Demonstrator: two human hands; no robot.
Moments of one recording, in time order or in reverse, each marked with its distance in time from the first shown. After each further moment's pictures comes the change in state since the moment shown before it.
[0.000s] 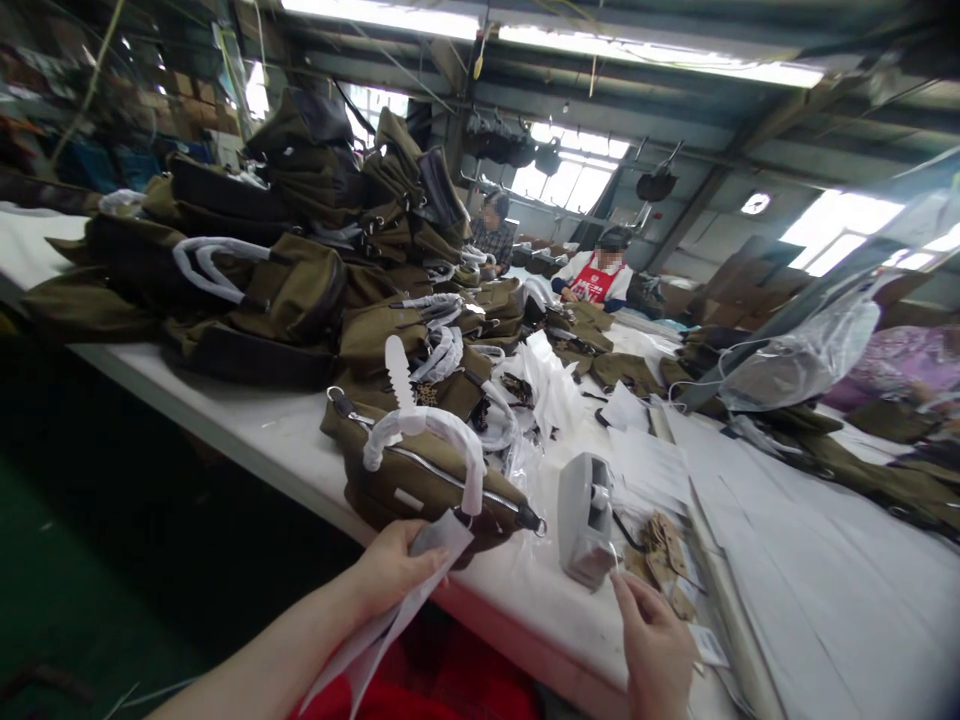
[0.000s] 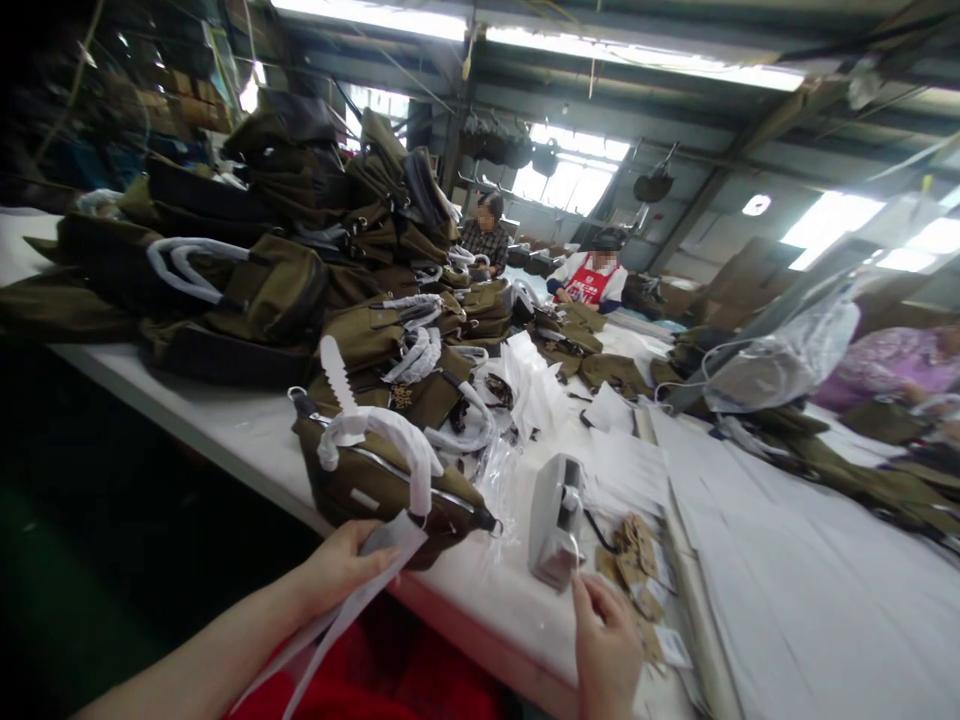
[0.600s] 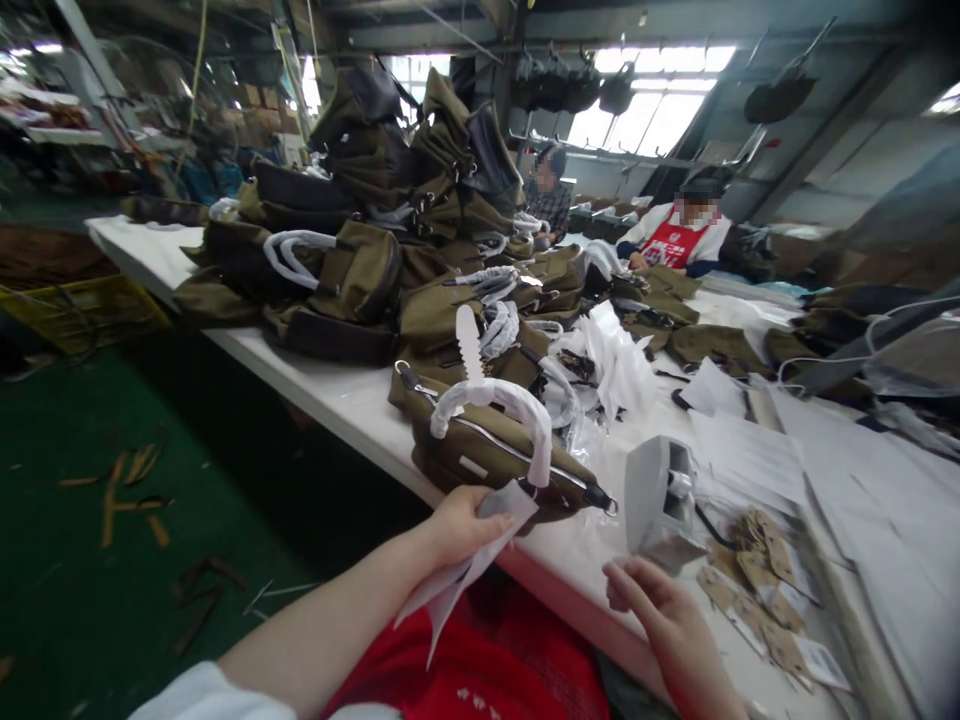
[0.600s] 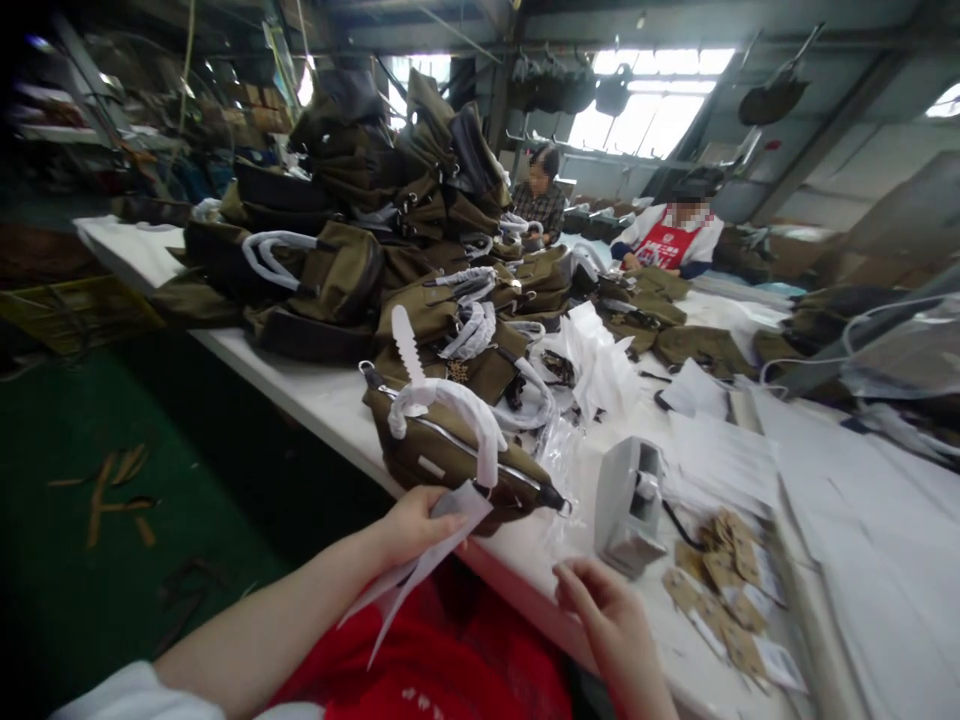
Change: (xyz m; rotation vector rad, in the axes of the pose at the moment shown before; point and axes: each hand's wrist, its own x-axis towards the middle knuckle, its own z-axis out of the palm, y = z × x) left_hand -0.004 0.004 -0.001 0.007 0.047 -0.018; right_hand -0.052 -0.104 0.006 0.252 -0.822 0.014
